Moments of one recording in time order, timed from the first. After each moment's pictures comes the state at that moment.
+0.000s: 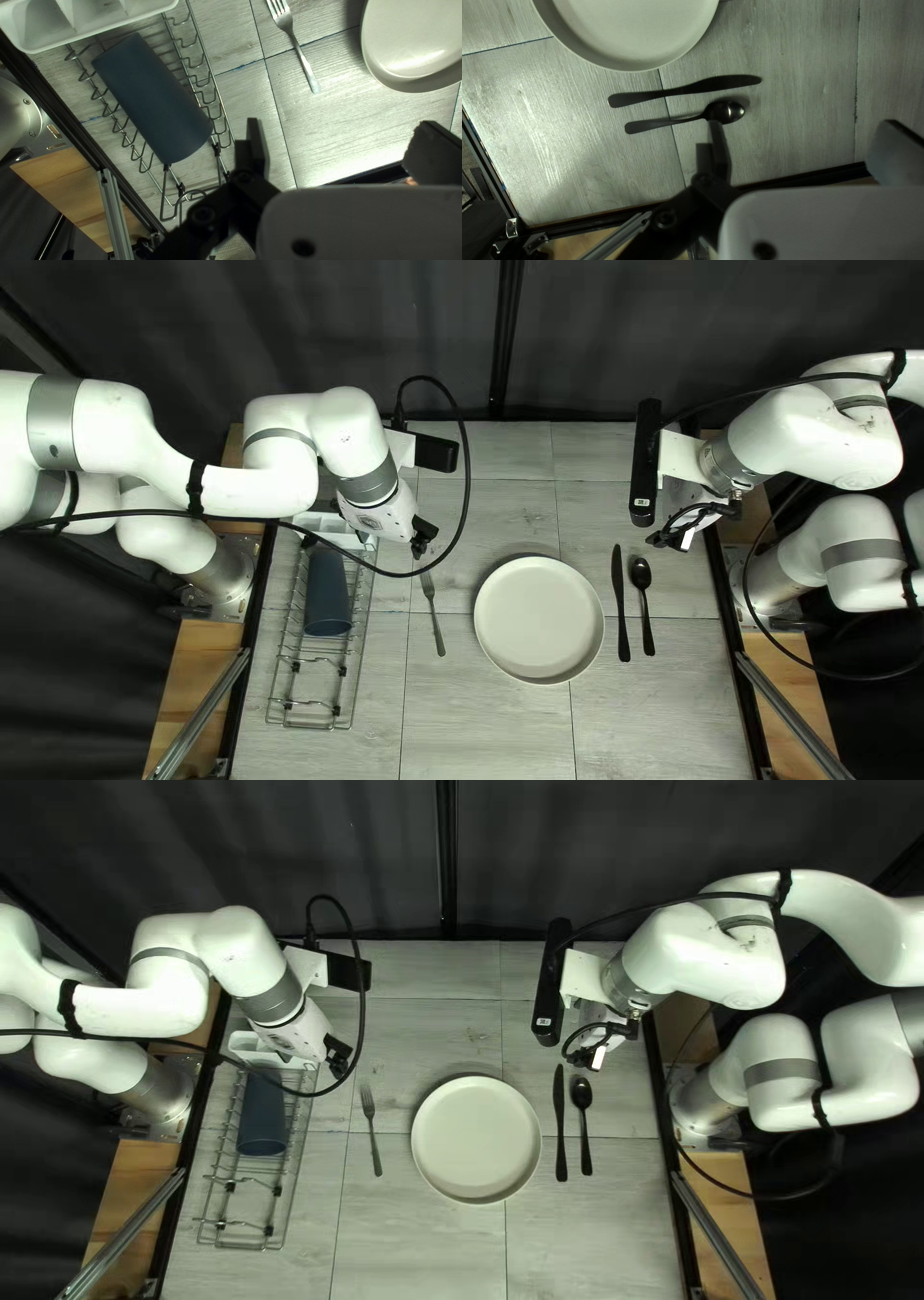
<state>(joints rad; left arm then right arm) 0.45 -0.46 -0.34 0.78 -0.31 1.15 -1.03 -0.05 -0.77 0.01 0.59 -0.08 1.21 0.16</state>
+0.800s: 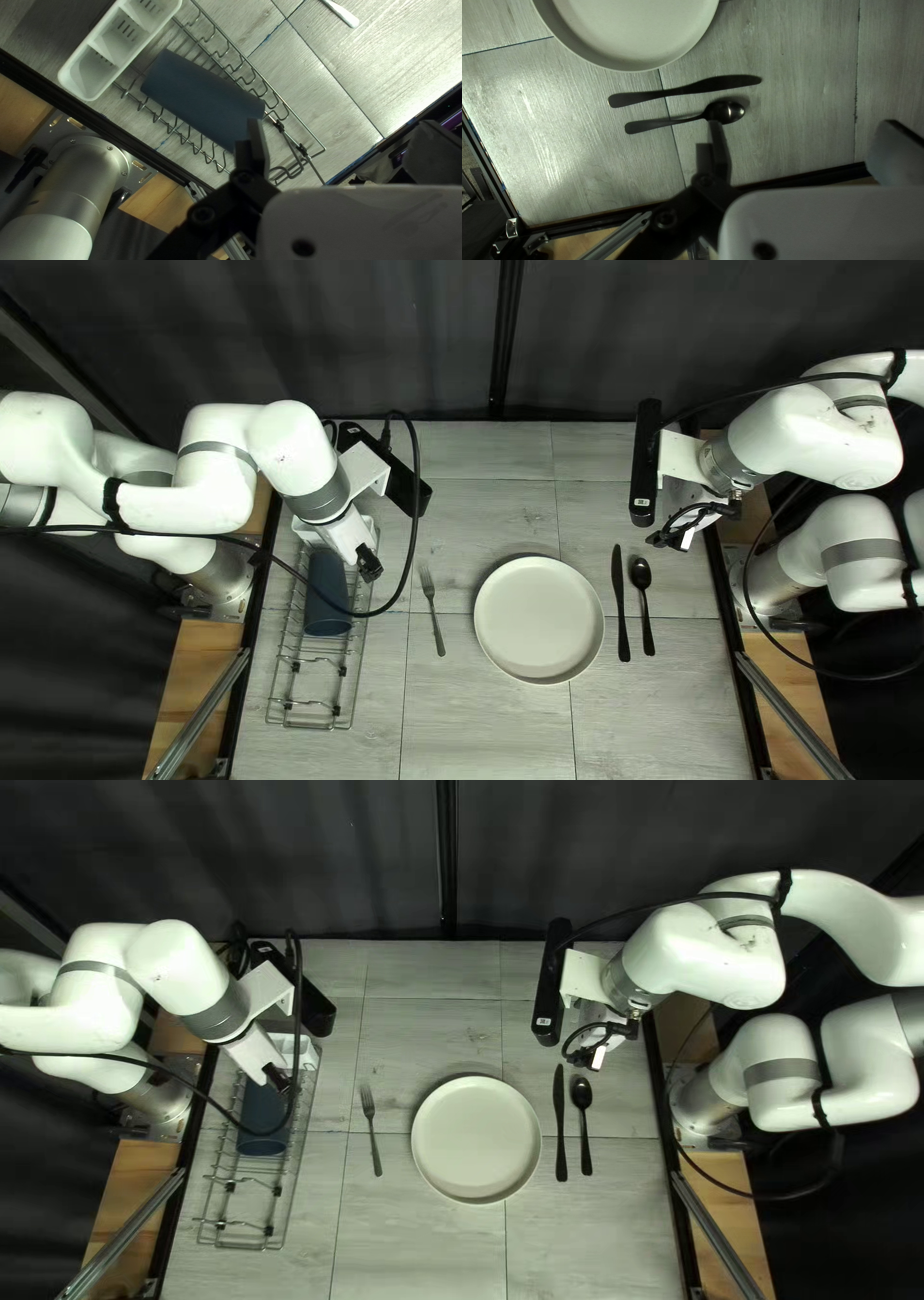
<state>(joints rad) 0.32 -0.67 -0.30 0.68 -0.28 1.25 -0.74 -0.05 -0.77 0.01 0.59 -0.08 1.21 0.16</state>
